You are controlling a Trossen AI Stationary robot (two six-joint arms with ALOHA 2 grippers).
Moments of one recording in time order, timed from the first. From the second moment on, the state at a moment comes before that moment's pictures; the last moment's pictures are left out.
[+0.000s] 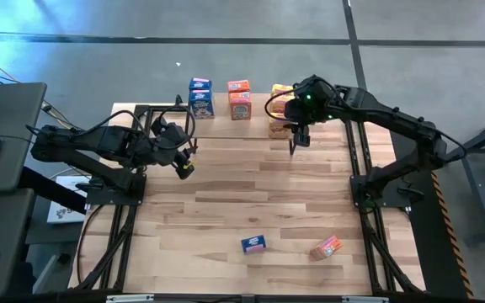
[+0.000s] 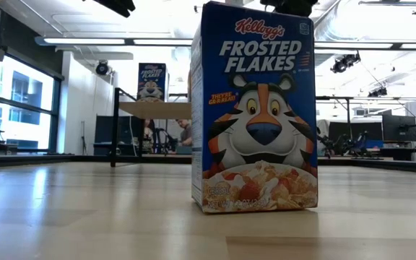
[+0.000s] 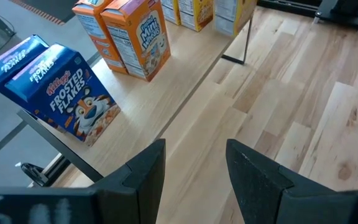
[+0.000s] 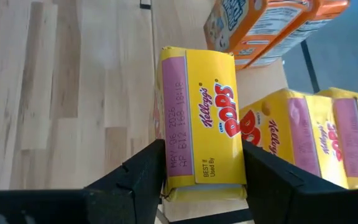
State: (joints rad) left arm -0.16 1.13 1.31 -1.03 -0.67 -0.43; right arm -0.42 1.39 1.50 -0.95 0.00 -0.43
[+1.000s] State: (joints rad) left arm -0.16 1.13 1.31 -1.03 -0.66 -0.43; right arm -0.48 1.46 1.50 -0.94 0.02 -0.44
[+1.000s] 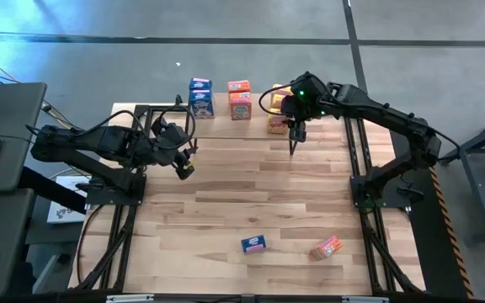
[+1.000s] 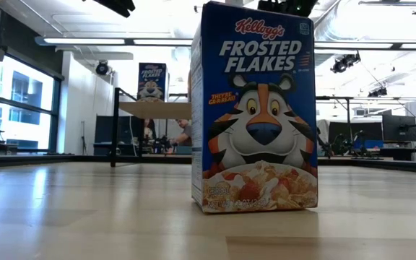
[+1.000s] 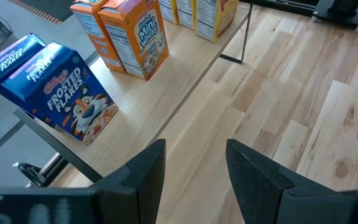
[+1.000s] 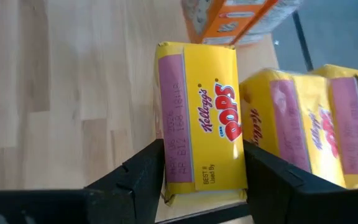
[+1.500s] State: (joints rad) left arm -0.16 1.13 1.31 -1.03 -0.66 -0.43; right arm -0.49 1.46 1.50 -0.95 0.02 -0.45
